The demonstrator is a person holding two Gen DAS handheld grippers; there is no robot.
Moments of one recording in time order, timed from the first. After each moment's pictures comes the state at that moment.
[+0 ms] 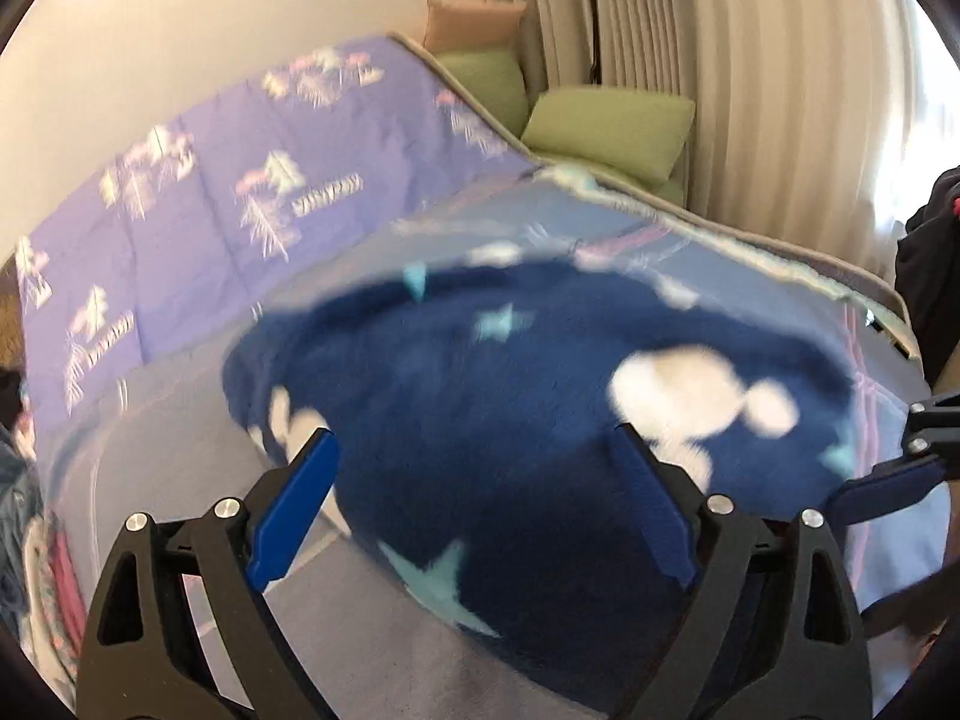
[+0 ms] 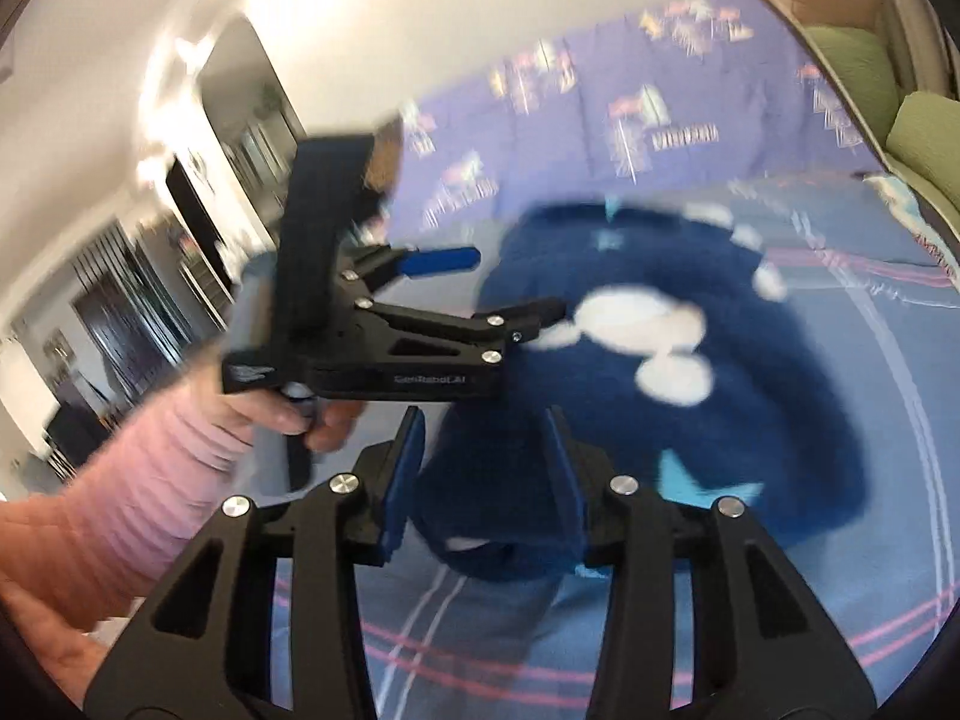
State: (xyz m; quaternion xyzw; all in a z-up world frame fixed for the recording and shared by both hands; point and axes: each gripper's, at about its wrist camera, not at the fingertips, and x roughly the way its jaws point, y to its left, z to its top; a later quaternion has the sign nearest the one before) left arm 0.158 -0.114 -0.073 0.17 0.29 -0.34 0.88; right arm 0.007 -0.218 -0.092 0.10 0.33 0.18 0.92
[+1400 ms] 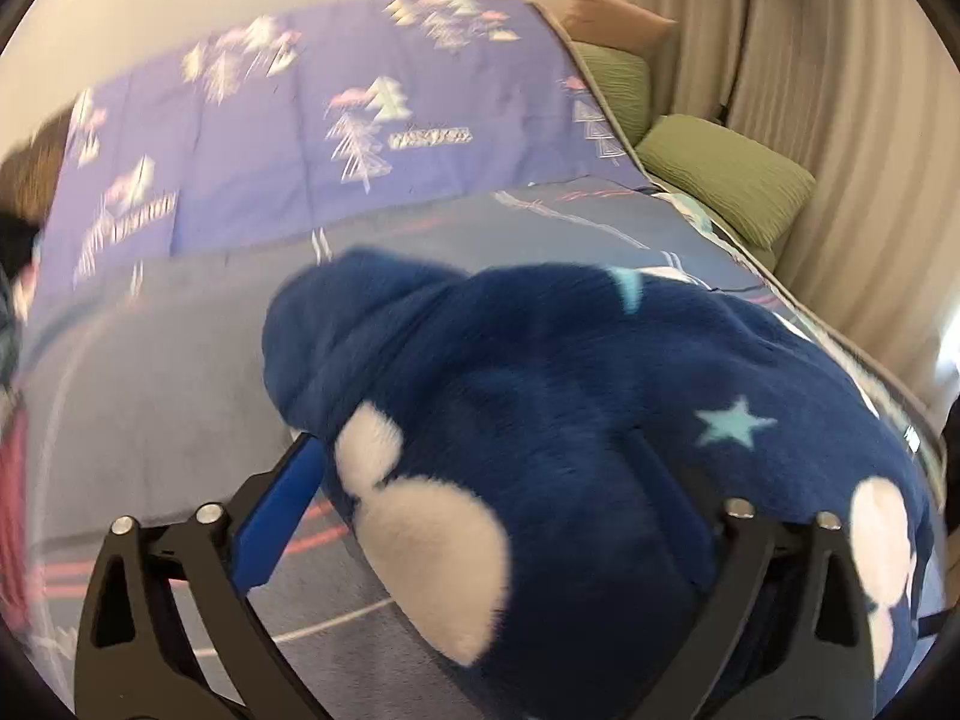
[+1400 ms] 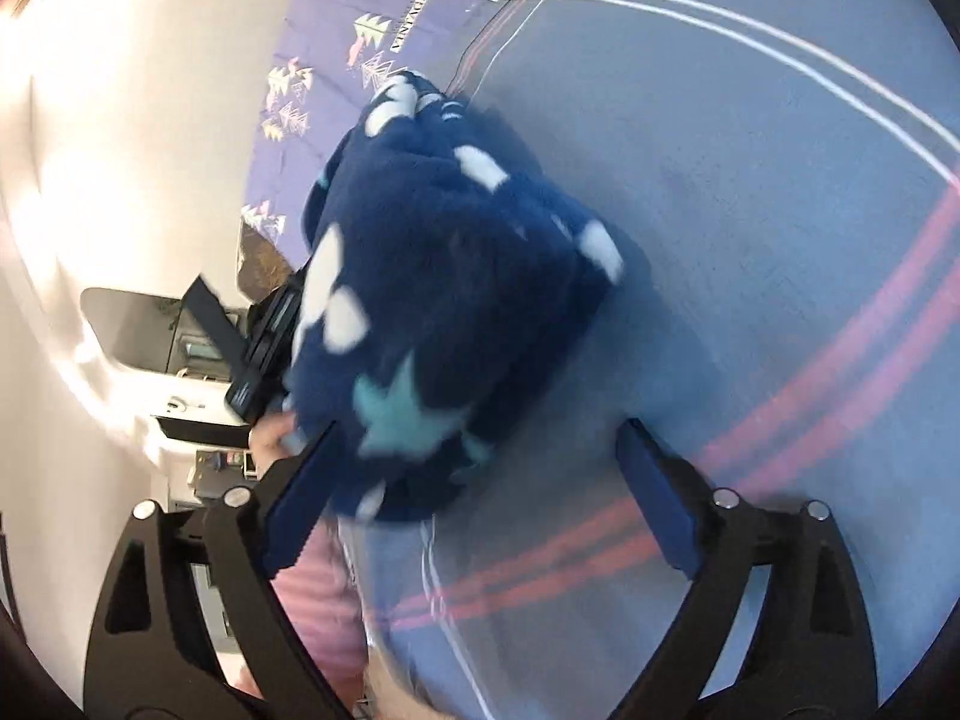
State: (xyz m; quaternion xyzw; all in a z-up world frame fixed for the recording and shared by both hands) left arm 0.256 -0.091 -0.097 0.04 0.35 -0.25 0.90; right arm 0.001 -0.350 -0.172 0.49 0.40 0.09 0.77
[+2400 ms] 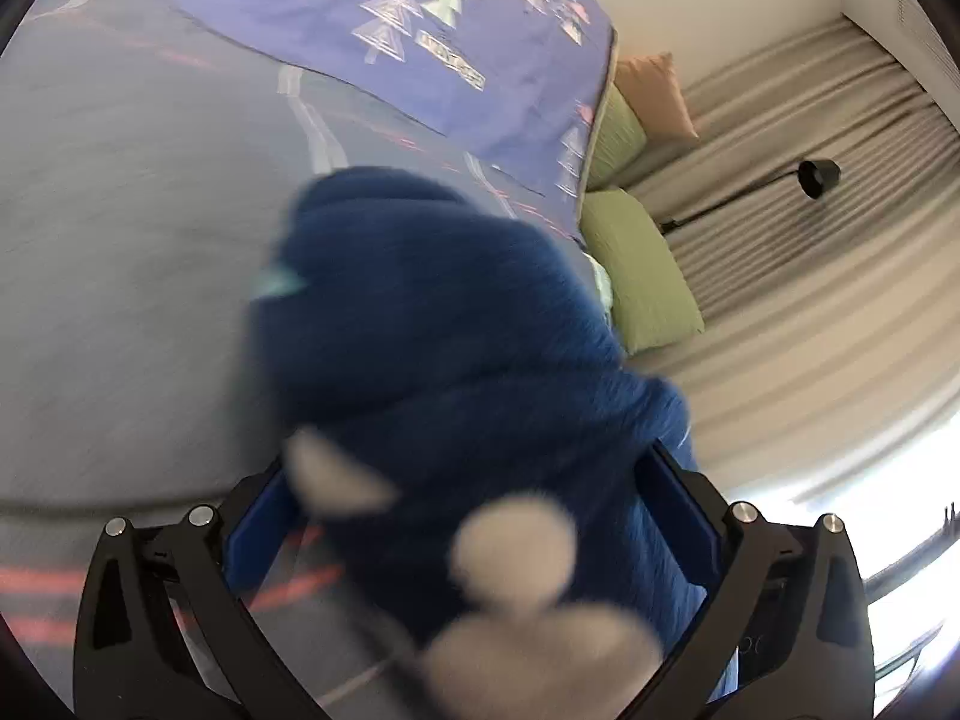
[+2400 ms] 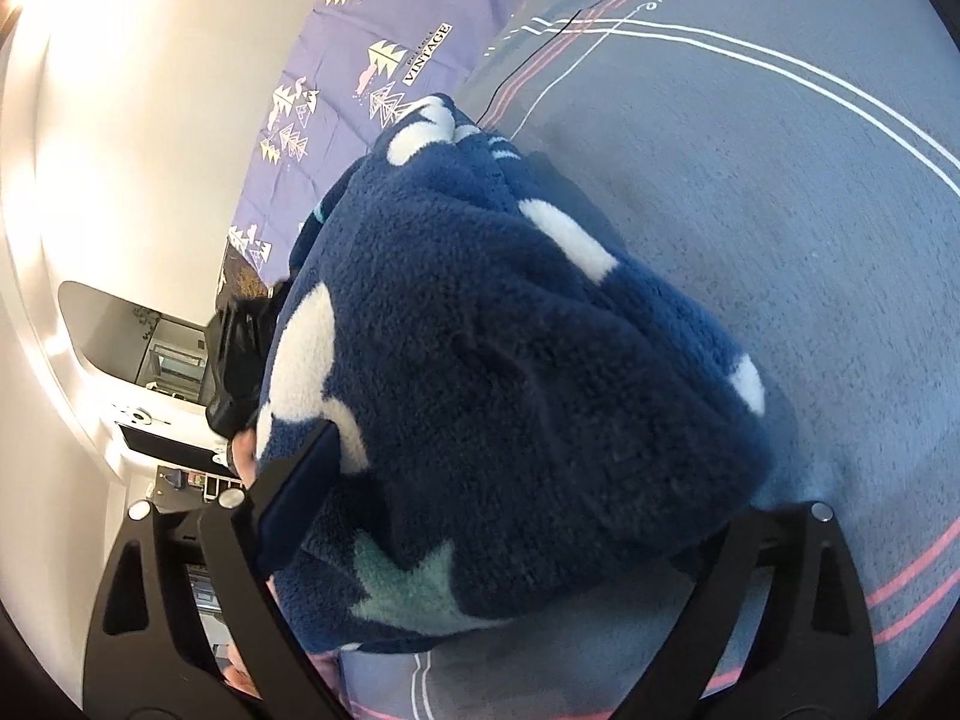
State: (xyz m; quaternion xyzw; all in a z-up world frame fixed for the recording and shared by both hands) left arm 0.345 -0.056 -0.152 -0.27 0.46 -0.38 0.76; right arm 0.060 -0.326 -0.175 0.45 0.36 0.05 0.82
